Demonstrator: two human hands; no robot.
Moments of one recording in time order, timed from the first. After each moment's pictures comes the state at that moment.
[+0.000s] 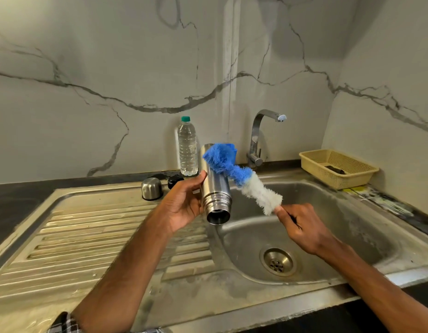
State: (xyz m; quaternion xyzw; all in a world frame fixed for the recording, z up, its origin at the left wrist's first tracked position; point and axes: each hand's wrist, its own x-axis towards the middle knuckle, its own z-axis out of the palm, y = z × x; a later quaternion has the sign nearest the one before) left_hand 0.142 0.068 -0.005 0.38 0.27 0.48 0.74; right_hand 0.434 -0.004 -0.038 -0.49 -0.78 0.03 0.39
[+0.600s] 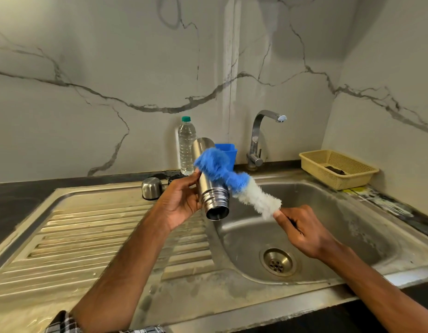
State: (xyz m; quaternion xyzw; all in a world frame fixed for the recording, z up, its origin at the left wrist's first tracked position) left_hand 0.135 0.071 -0.004 0.39 0.23 0.50 0.74; right_hand 0.432 -0.009 -0.039 -0.46 -0.80 0.03 0.39
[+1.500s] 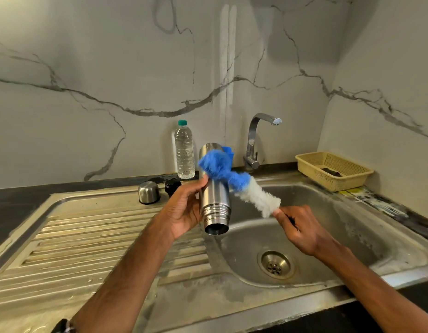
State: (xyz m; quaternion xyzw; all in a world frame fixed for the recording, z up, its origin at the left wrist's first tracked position) left_hand 0.153 0.063 -0.006 0.41 0.25 0.46 0.75; right_hand 0.439 -0.003 -0.039 -0.50 -0.77 0.01 0.38
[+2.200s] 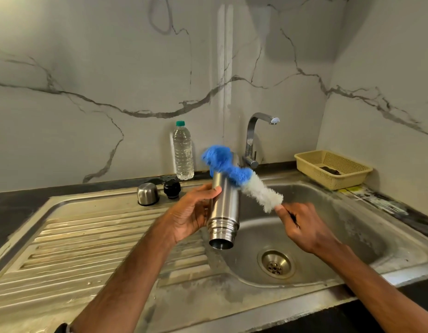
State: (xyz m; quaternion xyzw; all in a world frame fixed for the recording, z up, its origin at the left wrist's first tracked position) left_hand 0.162 0.056 -0.006 0.49 0.29 0.40 0.72; right_hand 0.439 -0.005 -0.034 -0.54 -0.75 0.00 0.39
